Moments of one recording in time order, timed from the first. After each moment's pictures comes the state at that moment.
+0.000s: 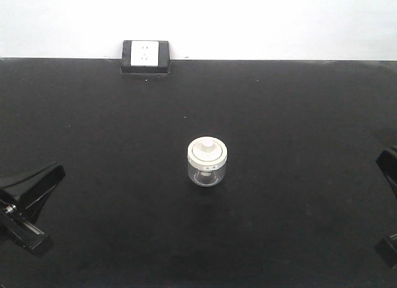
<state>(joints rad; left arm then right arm) 0.01 0.95 -0.21 0.82 -0.80 -0.73 0.30 0.45 -0.32 -0.66 -0.08 0.64</state>
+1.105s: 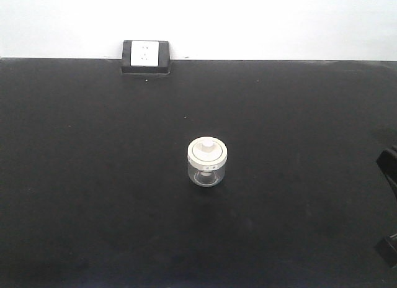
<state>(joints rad) 0.01 0.34 -0.20 -0.02 0.05 0.00 0.30 0.45 -0.32 -0.66 -0.08 0.64</state>
